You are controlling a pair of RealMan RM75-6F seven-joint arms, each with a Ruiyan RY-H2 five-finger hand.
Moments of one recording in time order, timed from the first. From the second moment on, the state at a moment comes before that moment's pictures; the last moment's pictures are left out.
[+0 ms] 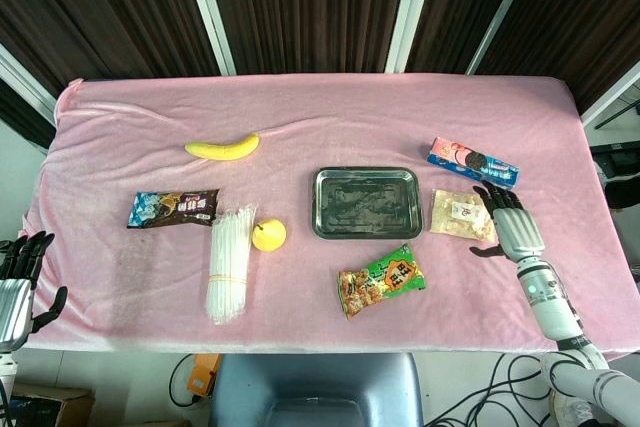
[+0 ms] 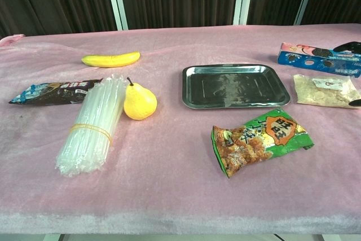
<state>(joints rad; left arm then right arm) -0.10 -1.15 -0.07 -1.55 1.48 1.51 0.03 0.47 -1.49 0.14 -1.00 -1.37 0.97 0.25</state>
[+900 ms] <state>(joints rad) -0.09 -1.14 -0.08 -1.55 1.47 1.53 0.00 0.62 -1.66 0.19 -0.72 -1.26 0.73 0.24</state>
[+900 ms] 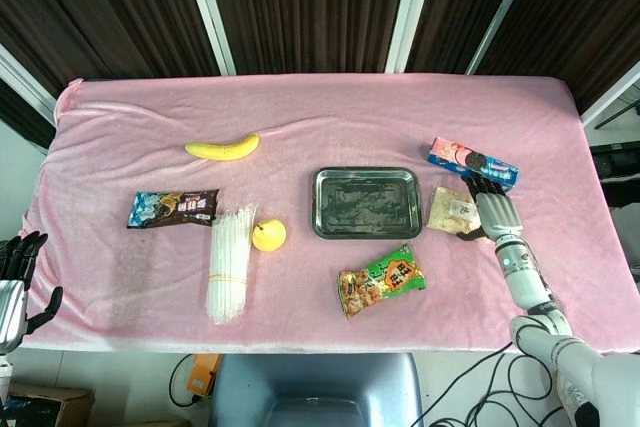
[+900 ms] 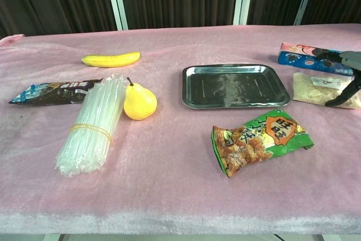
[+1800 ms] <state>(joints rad) -0.09 -1.14 -0.08 -1.54 1.48 1.53 -0.03 0.62 -1.61 0.34 -1.20 -1.25 1.14 -0.04</state>
